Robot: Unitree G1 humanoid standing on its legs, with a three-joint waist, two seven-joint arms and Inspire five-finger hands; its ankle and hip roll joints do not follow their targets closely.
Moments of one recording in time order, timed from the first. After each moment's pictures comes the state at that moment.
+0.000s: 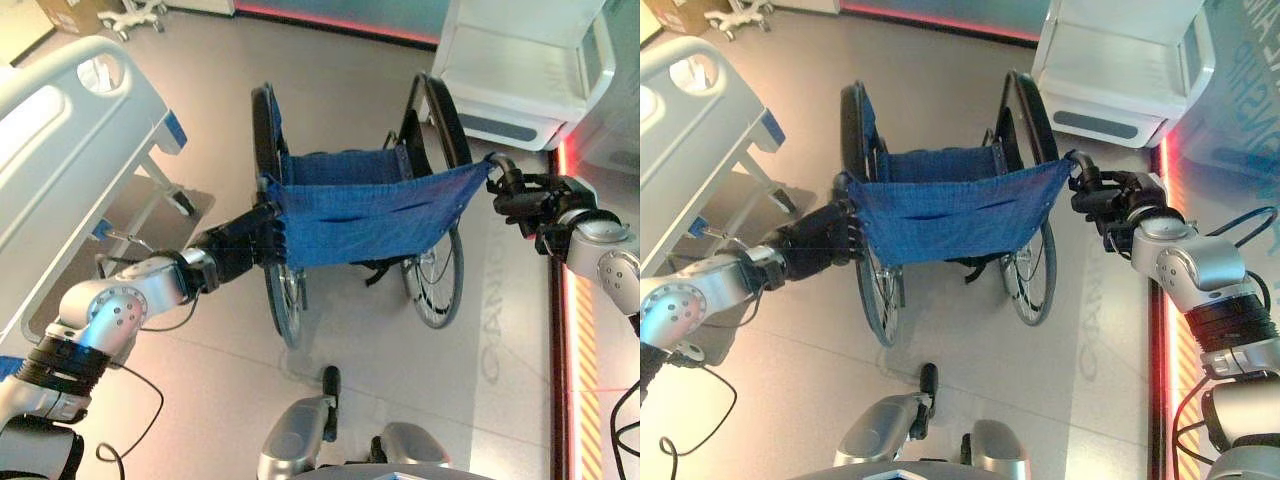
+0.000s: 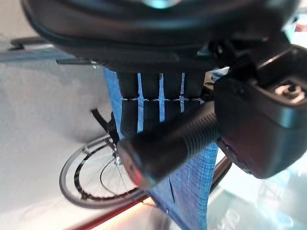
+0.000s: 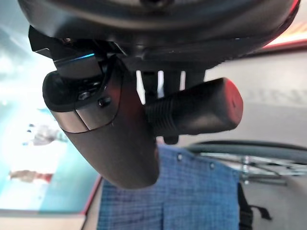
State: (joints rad) left arm -0.46 0.99 -0.25 0.02 -1.26 0.60 0.11; right arm -0.68 -0.99 0.31 0.18 0.90 0.64 -0.41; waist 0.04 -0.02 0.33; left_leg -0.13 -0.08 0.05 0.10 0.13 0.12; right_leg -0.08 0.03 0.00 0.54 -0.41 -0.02
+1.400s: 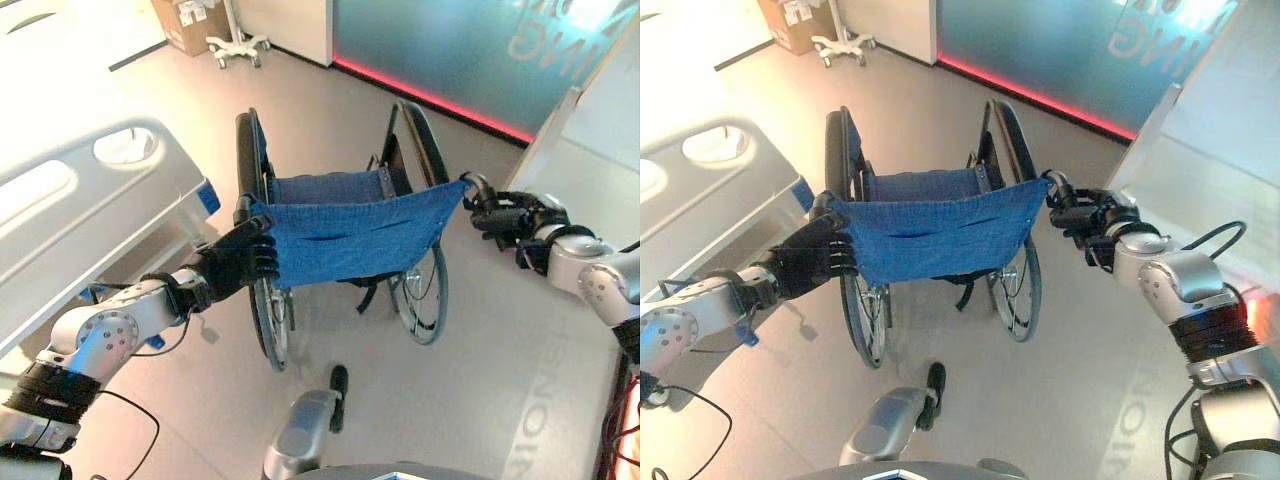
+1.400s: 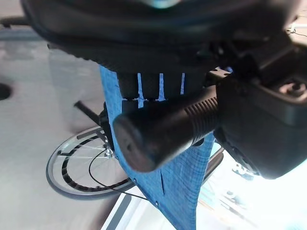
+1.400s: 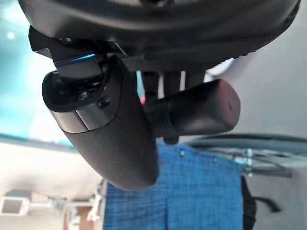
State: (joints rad) left arm -0.32 1.01 -0.21 0.01 -1.27 0.56 0.08; right arm -0.61 -0.90 0.33 0.16 0.91 0.63 -0.41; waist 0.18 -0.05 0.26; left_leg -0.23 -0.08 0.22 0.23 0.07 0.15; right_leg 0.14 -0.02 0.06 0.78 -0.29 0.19
